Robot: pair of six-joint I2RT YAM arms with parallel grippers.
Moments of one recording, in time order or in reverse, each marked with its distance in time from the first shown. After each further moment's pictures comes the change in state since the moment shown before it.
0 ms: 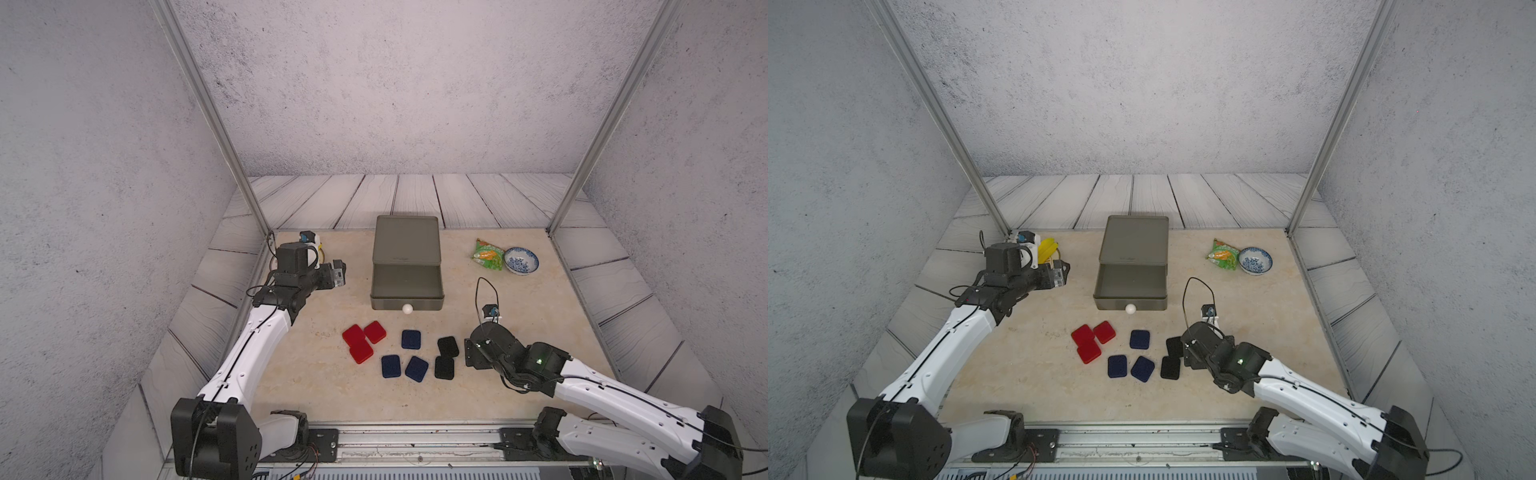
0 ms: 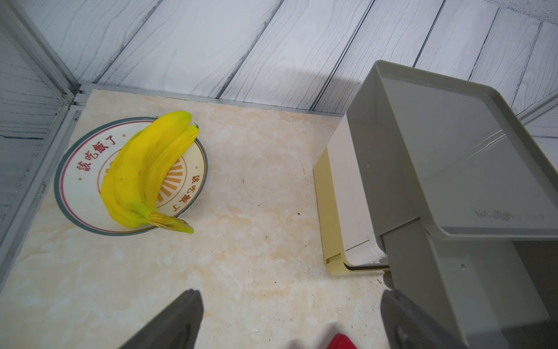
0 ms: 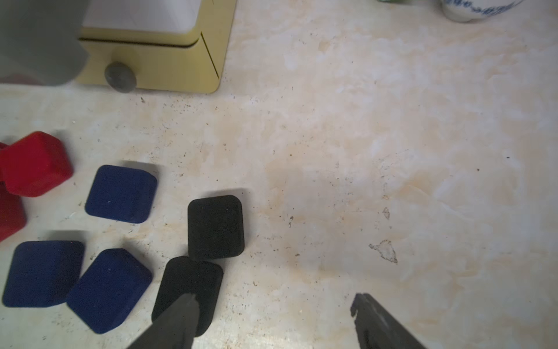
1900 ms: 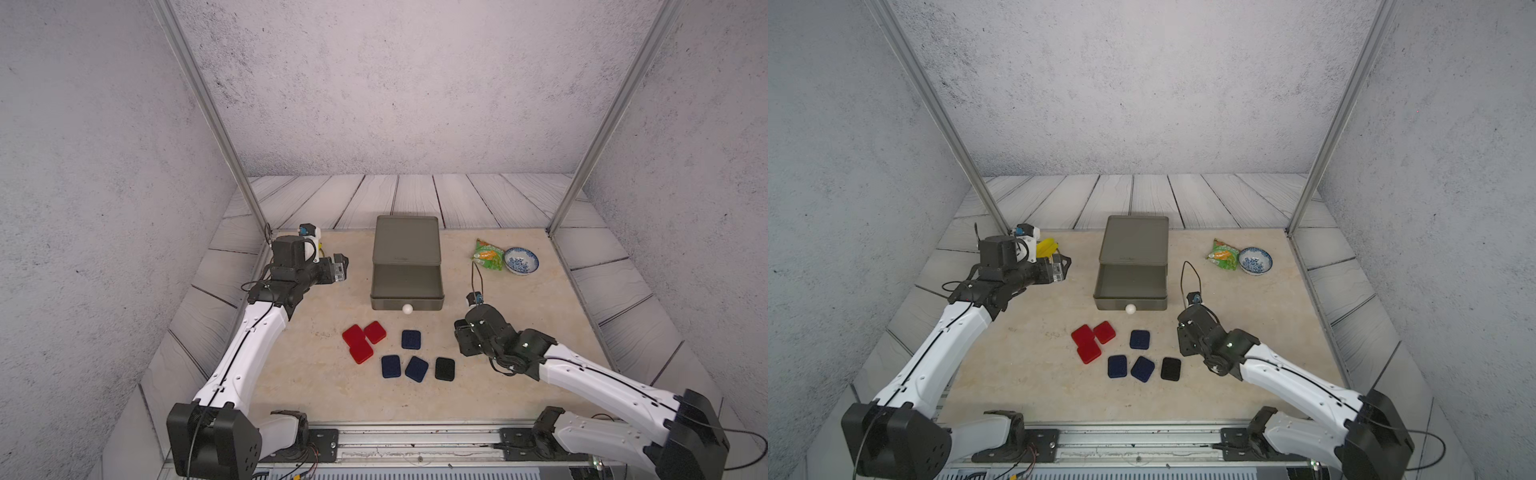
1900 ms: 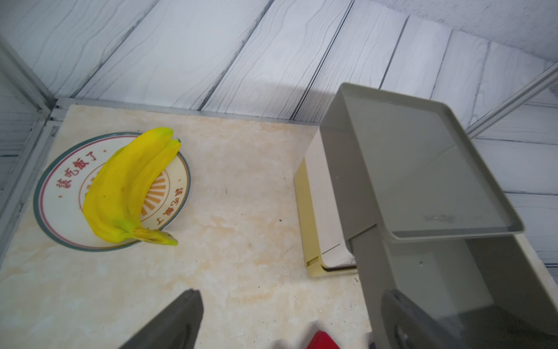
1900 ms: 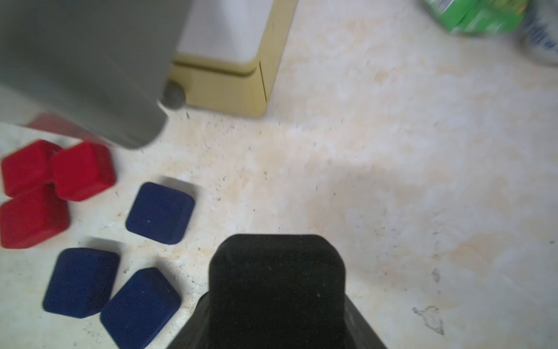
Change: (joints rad) left arm 0.000 0.000 0.120 -0.082 0.095 0.001; right arm -0.104 0.016 0.049 0.160 -0.128 -0.222
